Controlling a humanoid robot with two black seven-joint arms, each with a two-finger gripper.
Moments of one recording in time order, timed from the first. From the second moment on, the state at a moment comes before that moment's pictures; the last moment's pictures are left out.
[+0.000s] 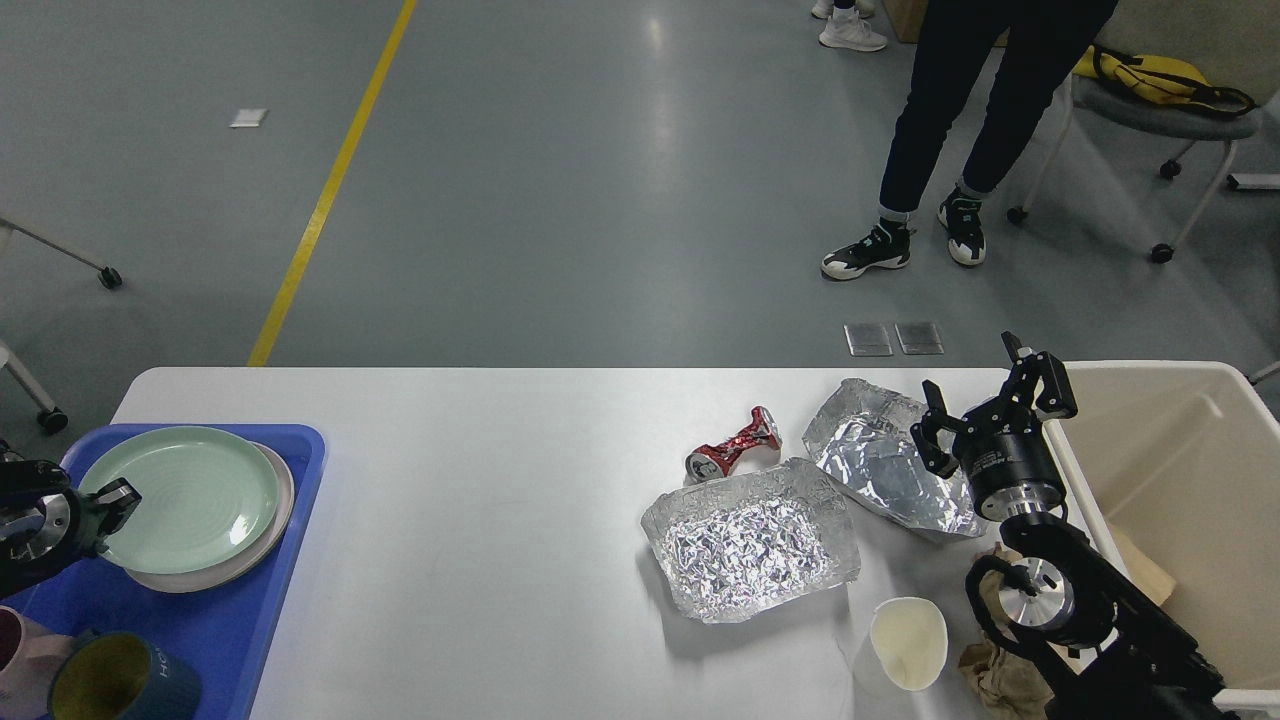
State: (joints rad) left arm -1.23 0.76 0.84 -0.98 0.01 -0.04 0.36; right arm 0.29 -0.18 1.14 0.87 -0.37 0.14 0.44
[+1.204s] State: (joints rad) left arm -1.22 0.95 0.33 -1.00 0.00 -0.33 0.36; right arm 0.29 -0.18 1.14 0.87 -0.37 0.14 0.44
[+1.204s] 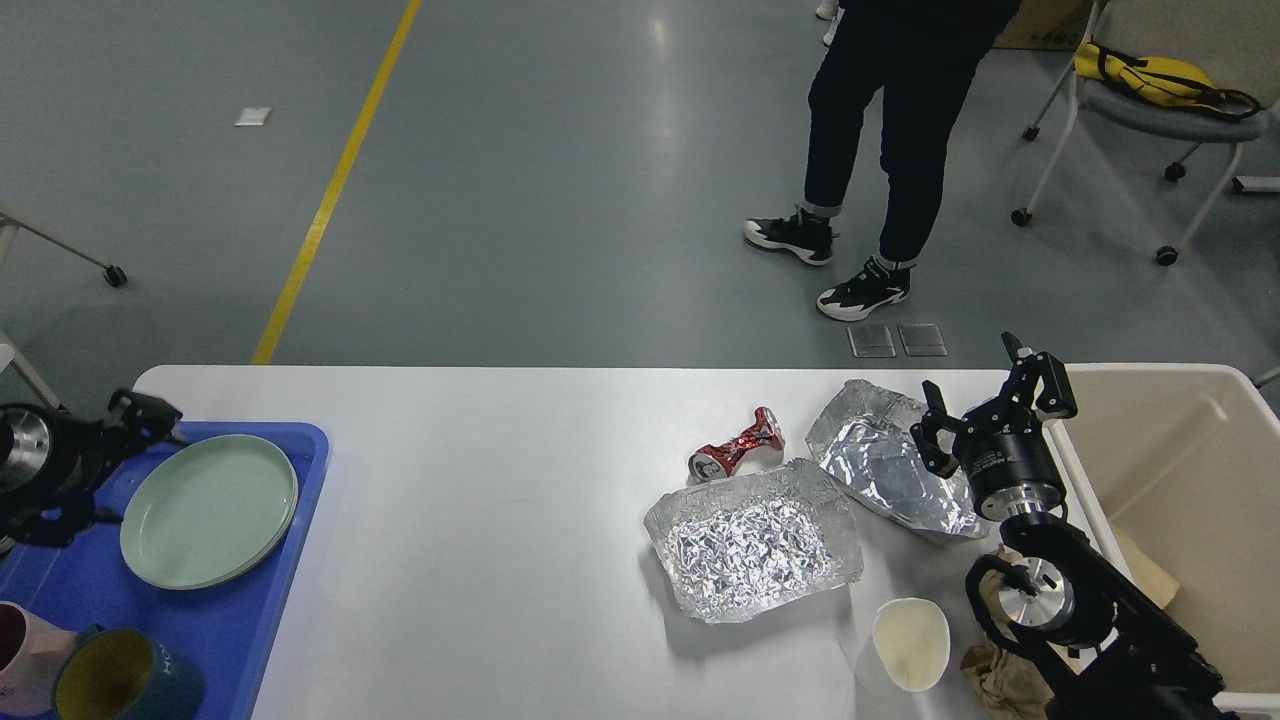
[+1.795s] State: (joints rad) left arm -0.91 0.70 -0.40 -0.79 -0.16 -0.32 0.20; right arm 0.29 -0.18 1.14 0.87 -0.37 0.14 0.44
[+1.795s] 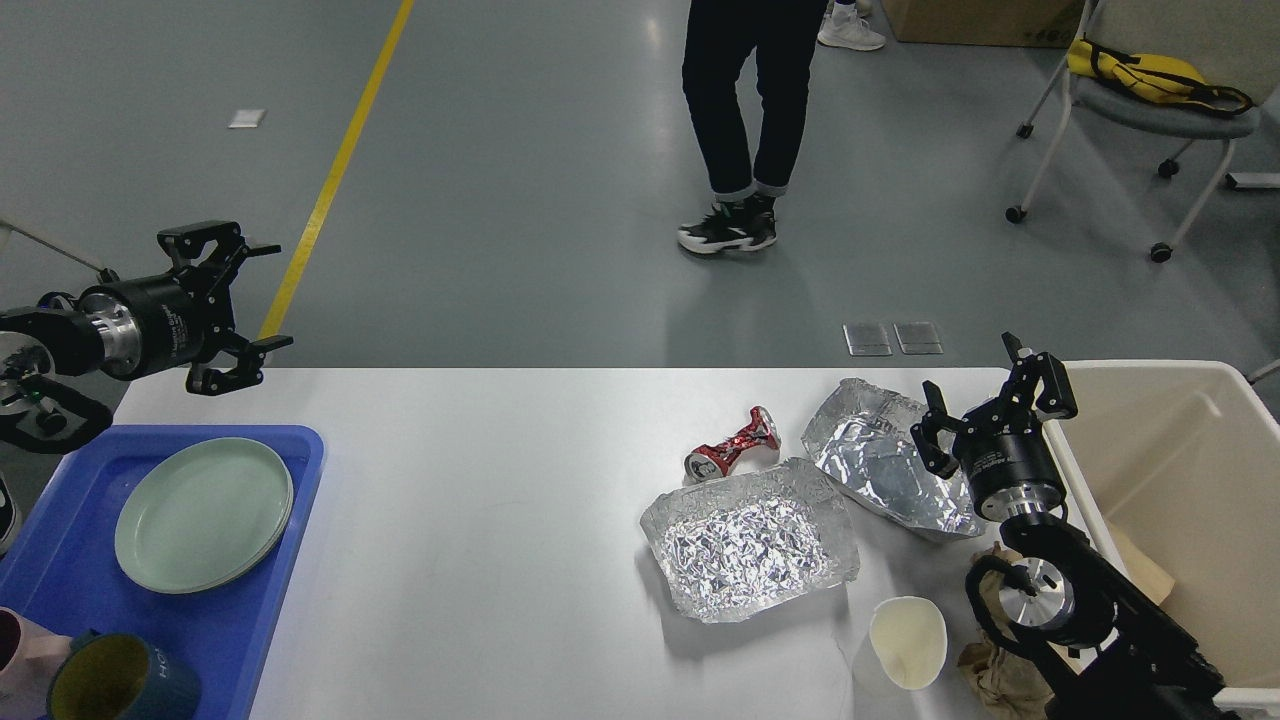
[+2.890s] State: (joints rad) left arm -0.71 0.27 -0.99 -0.51 -0.15 -0.36 -0.06; right arm 0.29 -0.18 1.14 0.87 -0.37 0.14 0.44
